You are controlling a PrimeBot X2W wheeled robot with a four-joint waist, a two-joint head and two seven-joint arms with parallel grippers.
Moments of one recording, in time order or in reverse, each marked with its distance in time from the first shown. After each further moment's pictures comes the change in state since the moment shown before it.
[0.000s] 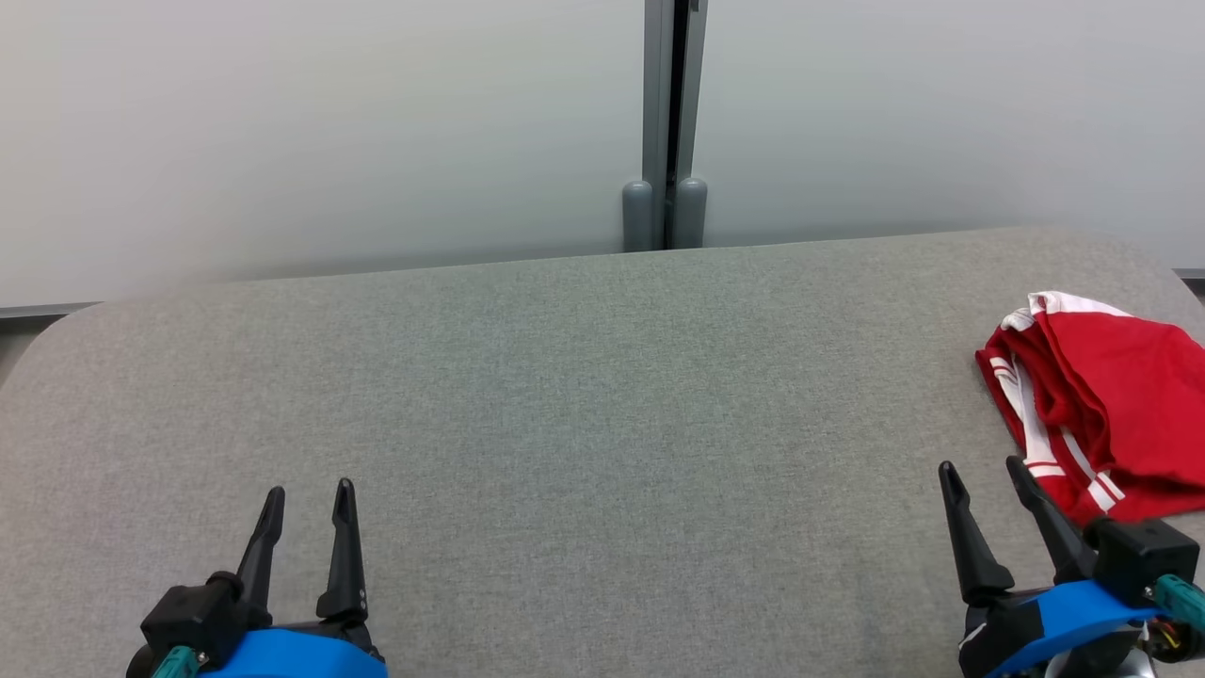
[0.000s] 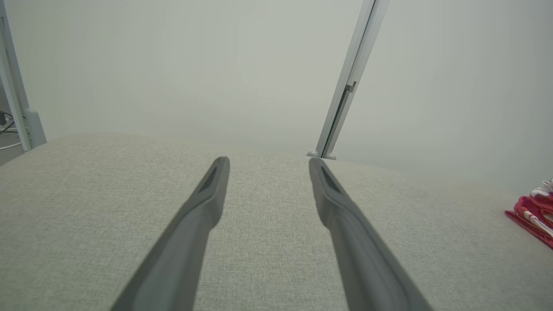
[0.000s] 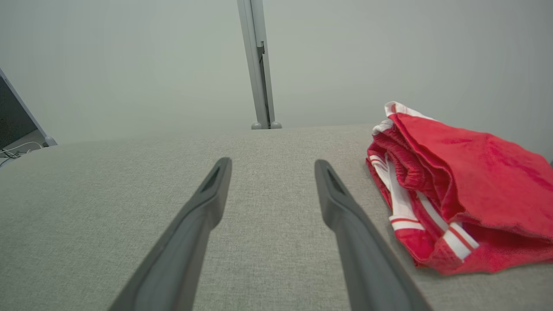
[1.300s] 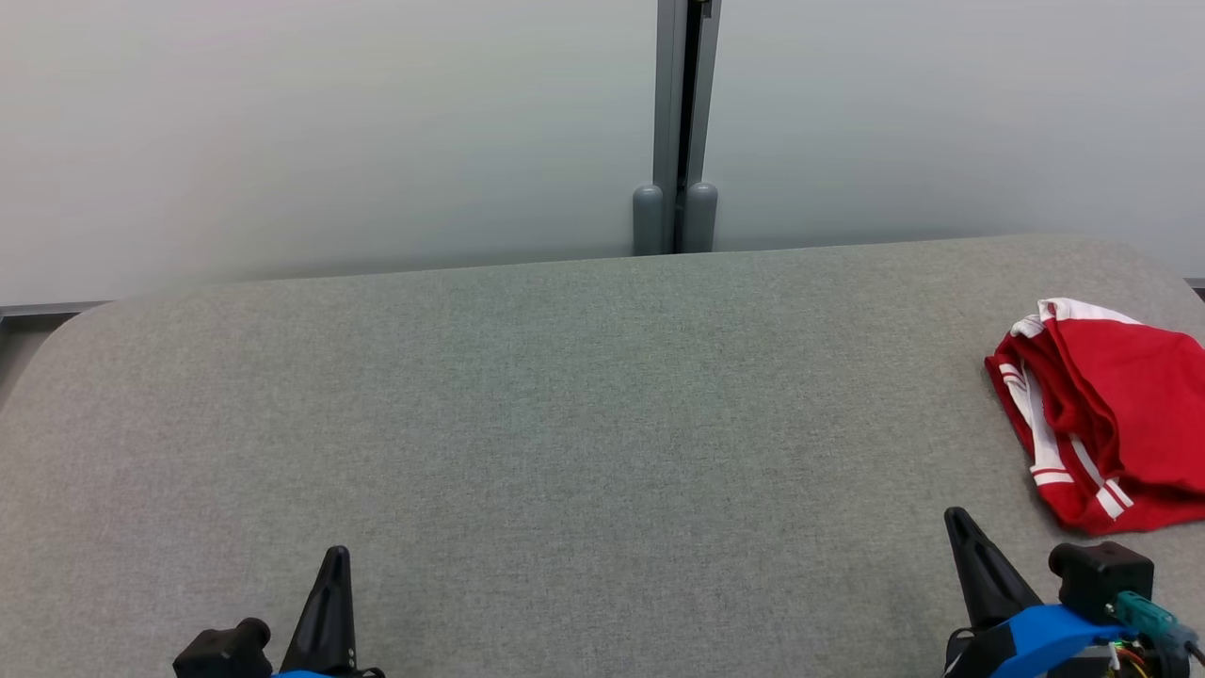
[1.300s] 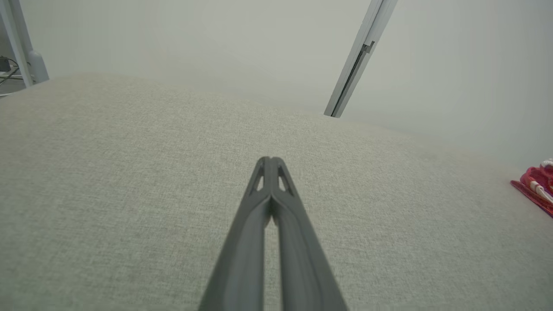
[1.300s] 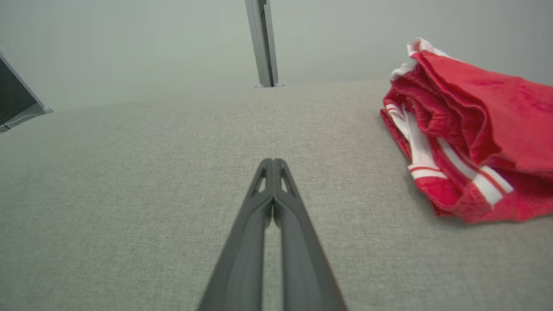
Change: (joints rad) left arm 0.049 -0.039 0.004 0.094 -0.005 -0.017 0.013; right arm 0.014 0.022 0.015 0.095 -0.013 0.000 0.034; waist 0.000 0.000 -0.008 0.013
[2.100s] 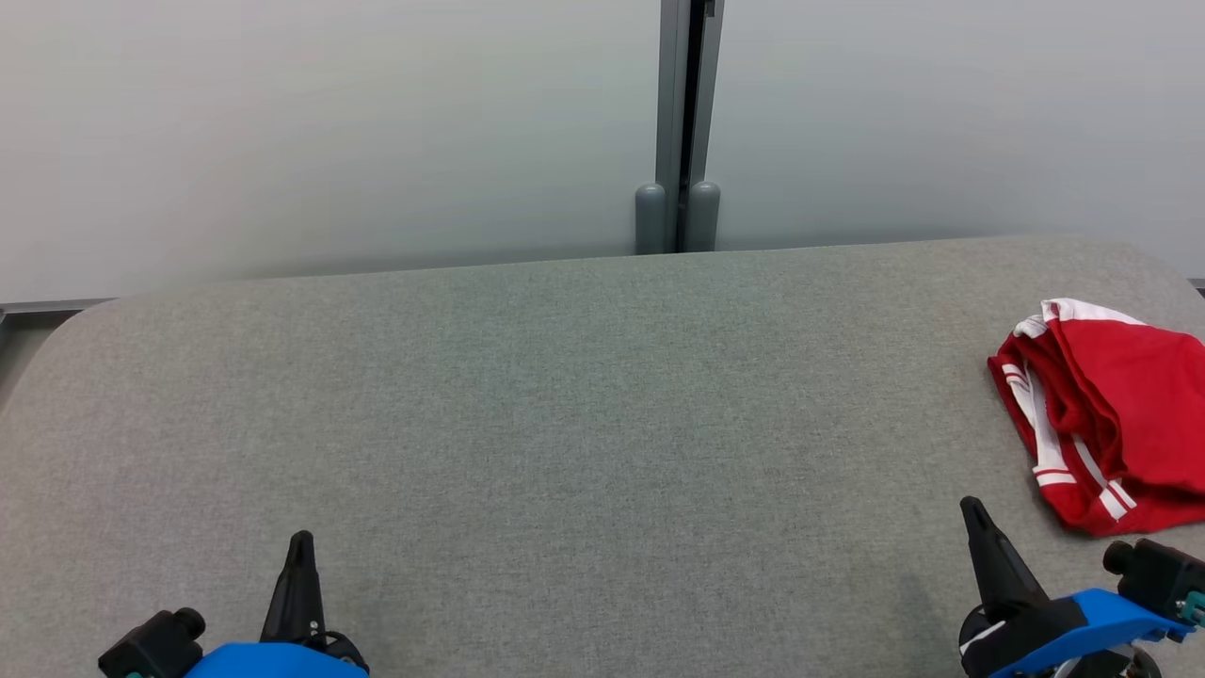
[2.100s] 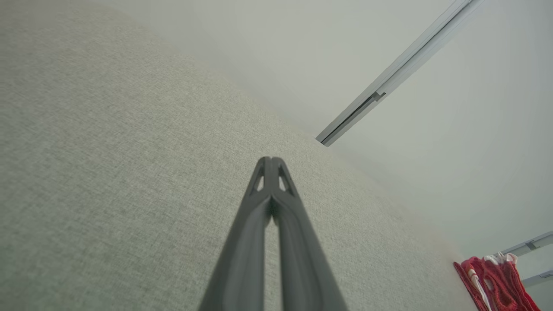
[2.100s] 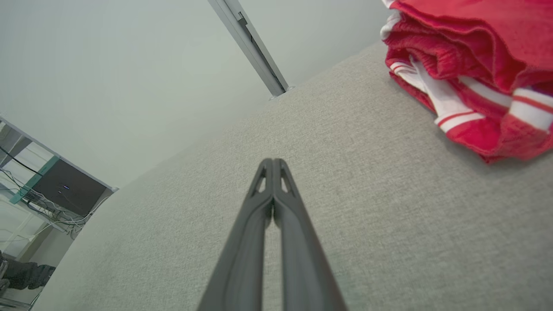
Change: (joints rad) left arm -0.025 -0.012 0.056 -0.034 -0.372 0.000 0.107; right arm -0.012 0.024 -0.035 0.000 0.407 0.000 0.053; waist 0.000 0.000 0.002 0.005
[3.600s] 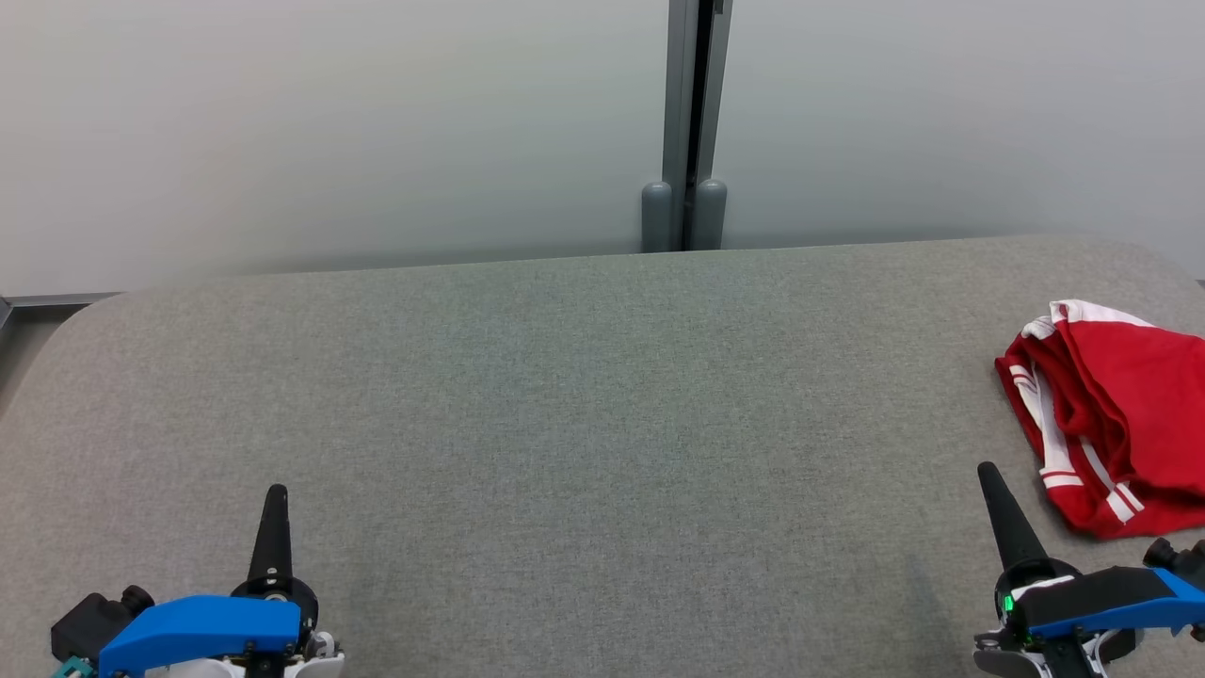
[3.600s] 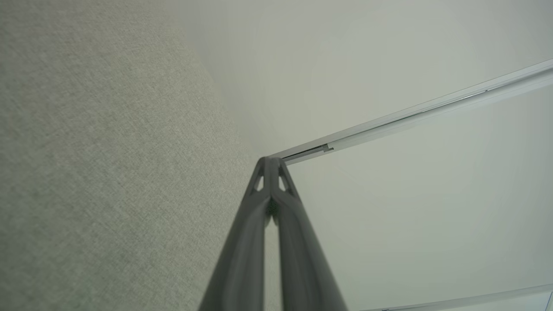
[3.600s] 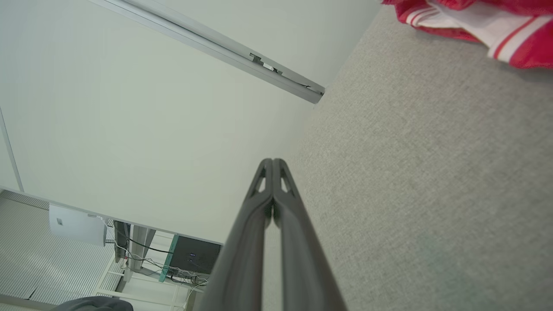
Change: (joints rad) left arm -0.065 -0.012 0.073 -0.054 -0.489 0.000 0.141; right arm -0.046 0.030 -0.049 -0.007 0.532 0.000 0.069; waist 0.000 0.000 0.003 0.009
